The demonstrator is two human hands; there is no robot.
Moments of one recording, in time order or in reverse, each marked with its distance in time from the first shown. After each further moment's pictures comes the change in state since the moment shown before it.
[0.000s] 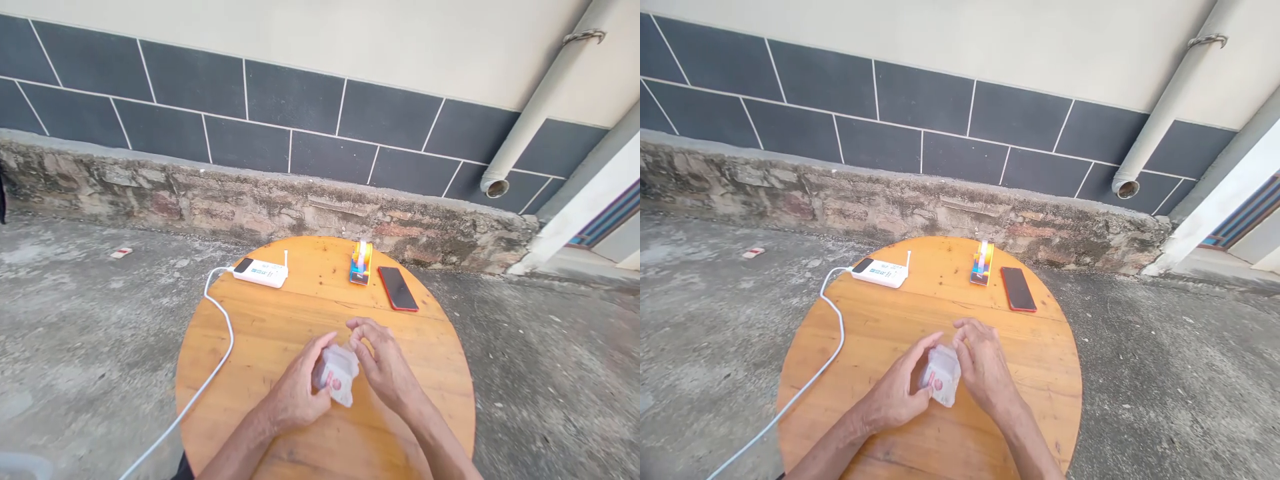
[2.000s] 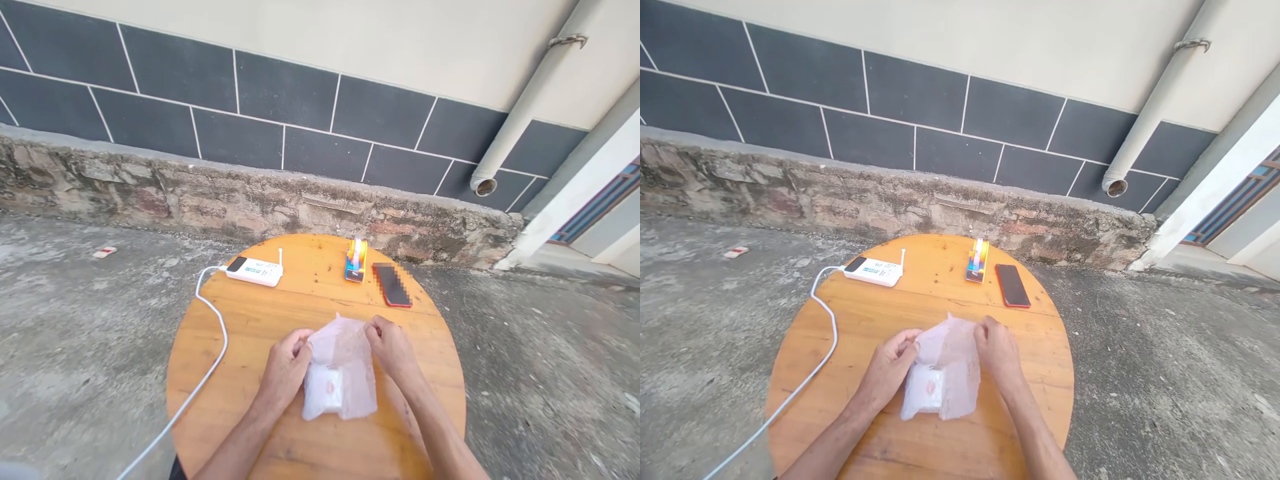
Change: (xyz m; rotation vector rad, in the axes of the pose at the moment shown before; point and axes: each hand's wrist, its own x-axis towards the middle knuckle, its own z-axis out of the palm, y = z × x) left_hand 0.014 -0.006 -0.005 -0.137 0.292 -0.305; right_hand 0.017 0.042 0.000 -0.252 0.108 0.357
